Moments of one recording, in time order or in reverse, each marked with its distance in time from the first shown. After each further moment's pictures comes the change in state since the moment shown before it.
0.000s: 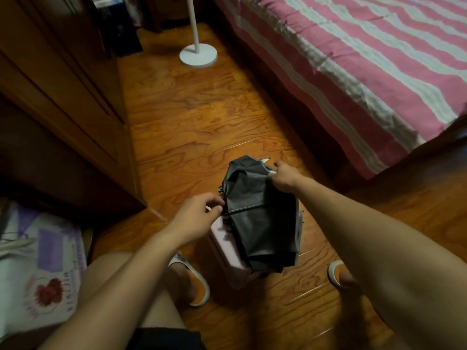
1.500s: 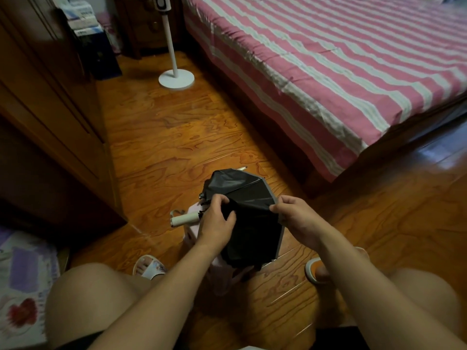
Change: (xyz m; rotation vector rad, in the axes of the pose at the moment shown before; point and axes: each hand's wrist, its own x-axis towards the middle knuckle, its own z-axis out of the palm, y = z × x) left_hand 0.000 0.029 0.099 -0.215 0.285 0.100; right_hand -0.161 0.064 -0.004 0.867 -0.091 -0.095
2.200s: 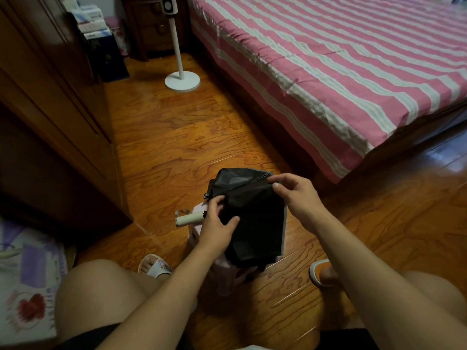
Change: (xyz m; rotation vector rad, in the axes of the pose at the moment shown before) left_hand -0.015 0.000 -0.013 -0.326 -0.063 -0.171; right_hand 0.018 -0.023 0.005 -0.192 0.192 -0.289
